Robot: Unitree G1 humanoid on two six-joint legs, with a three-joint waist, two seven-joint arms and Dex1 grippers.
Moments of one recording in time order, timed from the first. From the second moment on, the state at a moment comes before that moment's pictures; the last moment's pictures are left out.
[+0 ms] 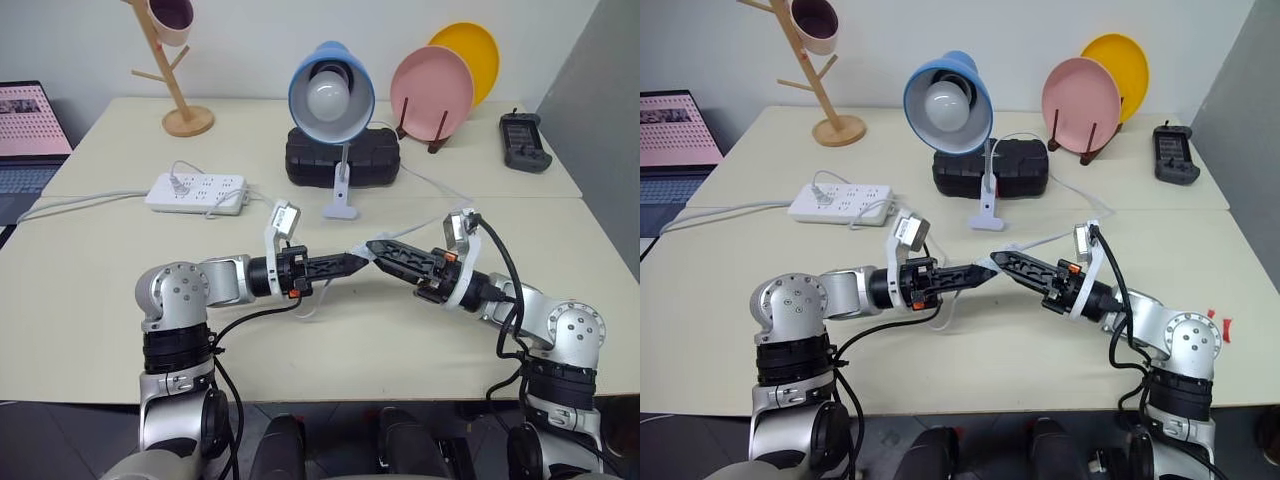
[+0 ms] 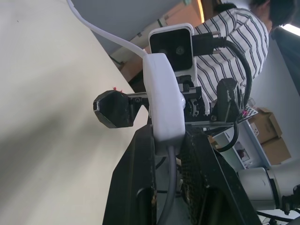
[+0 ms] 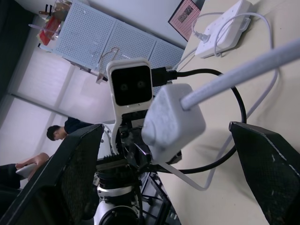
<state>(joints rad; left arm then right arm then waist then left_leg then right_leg) -0.60 0.26 0.27 -0.08 -0.90 1.50 -0.83 -0.41 -0.26 -0.30 -0.15 1.66 1.29 0.02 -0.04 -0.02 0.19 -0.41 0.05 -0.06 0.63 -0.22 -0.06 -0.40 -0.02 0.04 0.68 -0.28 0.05</state>
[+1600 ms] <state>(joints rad) -0.63 0.59 0.04 -0.04 -0.87 1.26 -0.93 -0.36 -0.74 -0.09 -0.29 1.60 1.17 0.26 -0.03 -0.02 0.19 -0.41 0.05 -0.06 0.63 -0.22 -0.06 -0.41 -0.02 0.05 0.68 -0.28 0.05</state>
